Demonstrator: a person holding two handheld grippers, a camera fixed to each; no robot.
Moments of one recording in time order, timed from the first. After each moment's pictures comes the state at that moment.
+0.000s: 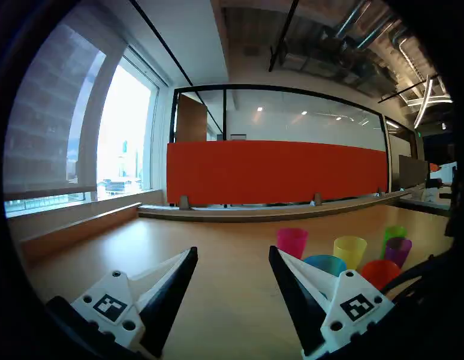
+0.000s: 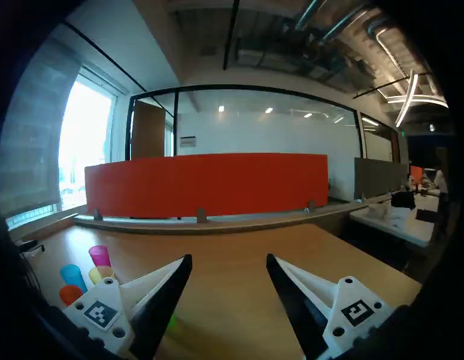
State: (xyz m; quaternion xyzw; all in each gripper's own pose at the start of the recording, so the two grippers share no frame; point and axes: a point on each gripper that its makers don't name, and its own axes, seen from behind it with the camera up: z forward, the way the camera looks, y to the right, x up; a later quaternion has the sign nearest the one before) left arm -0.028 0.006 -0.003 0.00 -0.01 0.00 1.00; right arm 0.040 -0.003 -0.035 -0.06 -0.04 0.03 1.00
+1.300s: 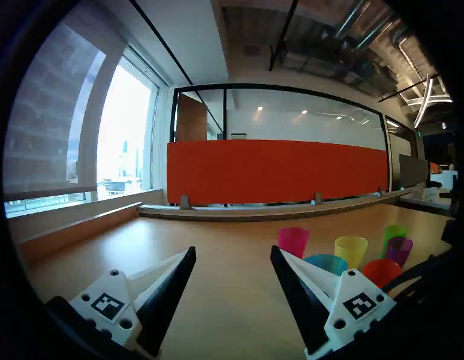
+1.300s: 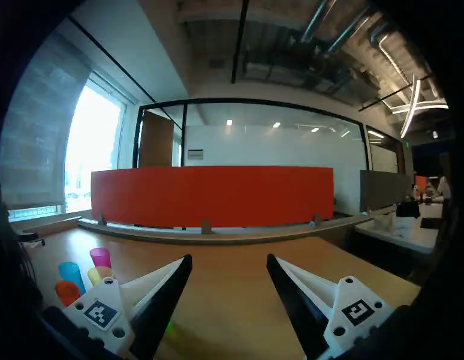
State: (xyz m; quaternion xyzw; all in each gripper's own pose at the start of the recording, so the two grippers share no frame) left arm -0.031 0.005 -0.002 0.00 -0.01 0.00 1.00; right arm 0.031 -0.008 -0.029 -0.03 0.00 0.01 1.00
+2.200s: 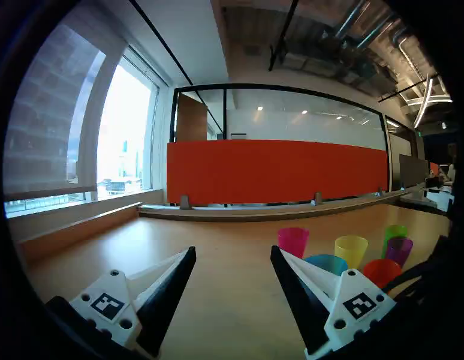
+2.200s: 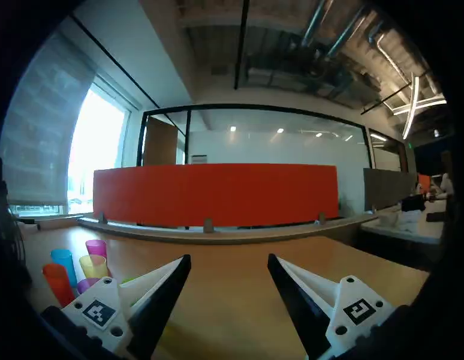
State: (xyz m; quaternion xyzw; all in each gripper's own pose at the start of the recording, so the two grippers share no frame) left arm -0.032 0.005 -0.002 0.00 -0.01 0.00 1.00; right arm -0.011 0.003 -0.016 -0.03 0.02 0.02 1.00
